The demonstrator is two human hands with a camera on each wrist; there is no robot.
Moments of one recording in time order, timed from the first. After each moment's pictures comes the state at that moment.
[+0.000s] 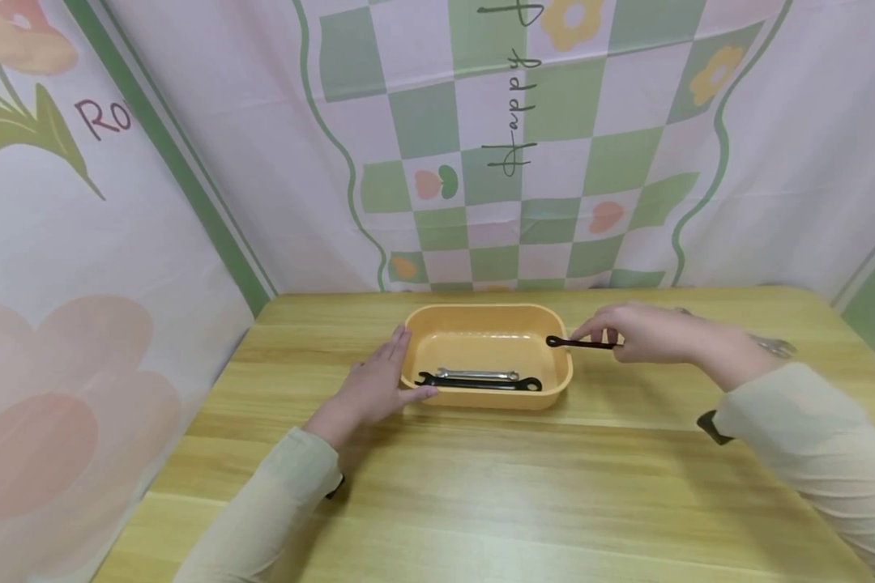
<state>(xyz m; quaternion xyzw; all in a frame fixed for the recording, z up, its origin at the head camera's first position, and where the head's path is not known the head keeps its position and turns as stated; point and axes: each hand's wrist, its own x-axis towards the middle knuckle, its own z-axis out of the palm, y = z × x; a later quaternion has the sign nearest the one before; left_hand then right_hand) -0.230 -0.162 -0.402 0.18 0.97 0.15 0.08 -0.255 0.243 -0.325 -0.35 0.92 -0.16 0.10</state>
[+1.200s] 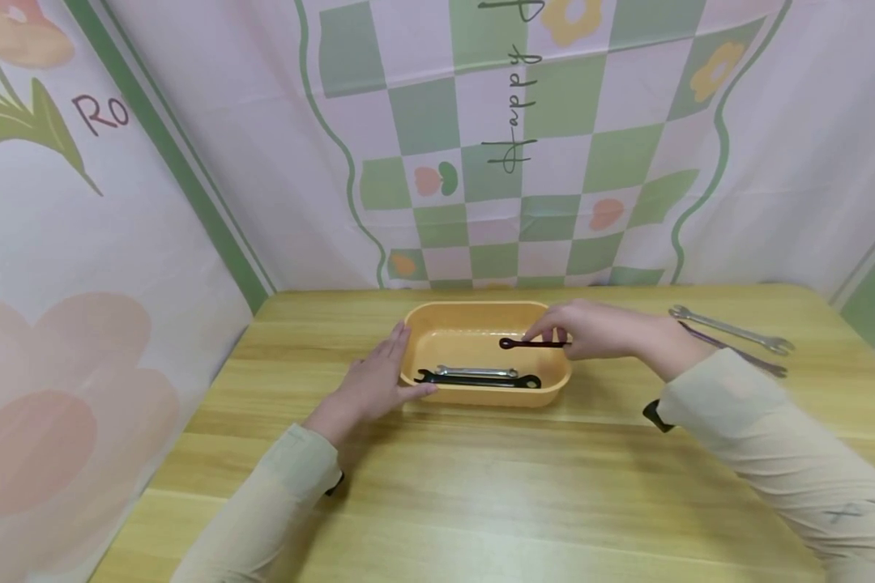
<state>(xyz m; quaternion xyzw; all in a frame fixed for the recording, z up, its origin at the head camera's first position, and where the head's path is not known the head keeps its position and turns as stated) -0.229 -0.163 -0.401 0.18 0.97 0.15 0.07 -0.262 0.189 -0.322 -0.41 0.89 -0.17 0.11</state>
